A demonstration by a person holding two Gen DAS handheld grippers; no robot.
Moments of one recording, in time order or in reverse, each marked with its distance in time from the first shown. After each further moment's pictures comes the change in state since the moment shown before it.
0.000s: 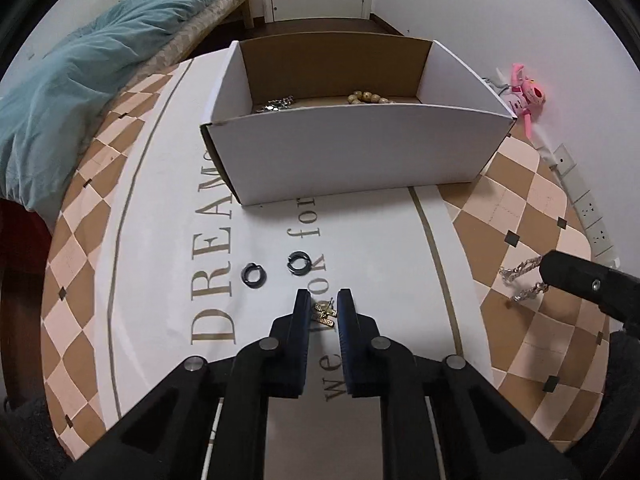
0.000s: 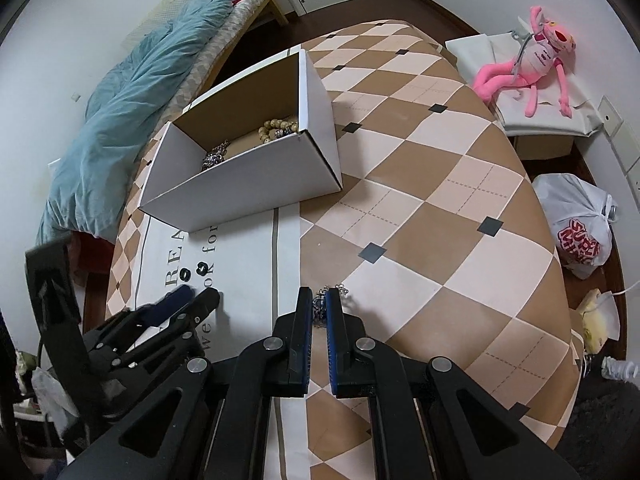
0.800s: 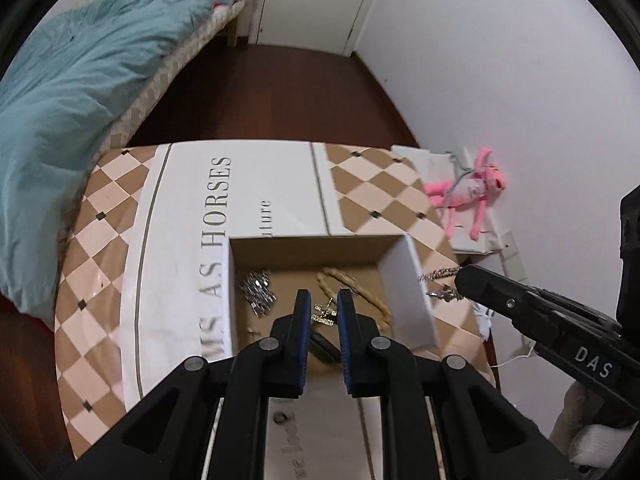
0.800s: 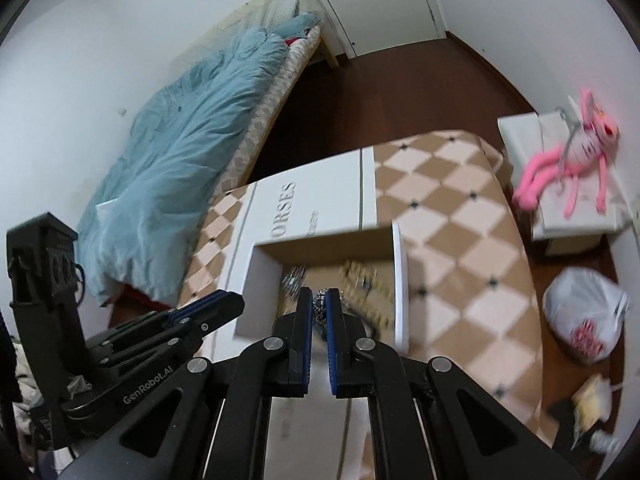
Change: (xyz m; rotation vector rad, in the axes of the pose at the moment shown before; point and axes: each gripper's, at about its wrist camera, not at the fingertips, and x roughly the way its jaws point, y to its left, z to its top) left arm -0.050 0.035 0.152 -0.105 -0.047 -0.207; right arm -0.039 0.069 0.142 -0.133 -0.102 0.092
